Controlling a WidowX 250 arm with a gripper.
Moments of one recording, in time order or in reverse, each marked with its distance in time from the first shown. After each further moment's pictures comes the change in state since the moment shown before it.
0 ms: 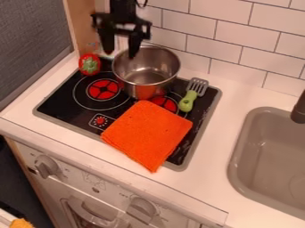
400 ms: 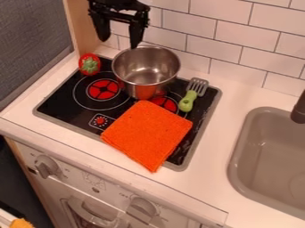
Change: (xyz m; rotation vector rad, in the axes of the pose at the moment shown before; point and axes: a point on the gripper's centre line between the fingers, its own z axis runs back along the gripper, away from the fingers) arm -0.016 -0.003 0.028 -0.028 -0.053 -0.125
